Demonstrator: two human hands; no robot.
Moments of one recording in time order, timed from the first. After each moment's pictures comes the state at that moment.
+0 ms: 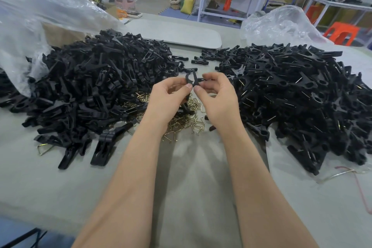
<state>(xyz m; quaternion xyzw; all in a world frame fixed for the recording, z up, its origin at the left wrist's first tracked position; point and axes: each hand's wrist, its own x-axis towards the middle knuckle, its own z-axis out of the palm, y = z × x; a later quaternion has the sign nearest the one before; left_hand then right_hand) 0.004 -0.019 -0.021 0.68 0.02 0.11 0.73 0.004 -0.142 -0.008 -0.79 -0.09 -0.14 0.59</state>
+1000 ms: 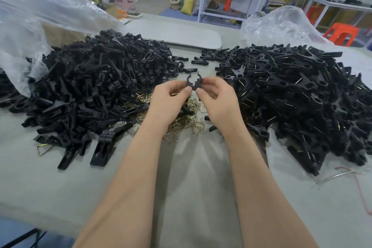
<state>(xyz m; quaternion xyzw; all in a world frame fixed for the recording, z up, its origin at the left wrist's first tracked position) -0.001 -0.021 -0.017 0.73 0.01 0.12 0.67 0.007 -0.147 -0.011 -0.79 -0.10 -0.12 0.59</state>
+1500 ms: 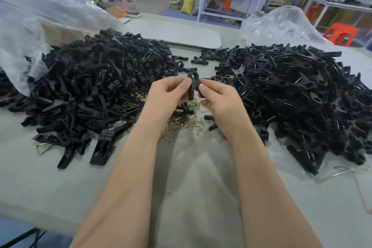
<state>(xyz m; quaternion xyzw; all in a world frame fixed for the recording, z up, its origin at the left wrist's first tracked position) -0.003 -0.016 -0.013 0.67 -0.03 0.10 0.73 0.007 -0.153 -0.009 -0.72 -0.09 -0.02 0.68</state>
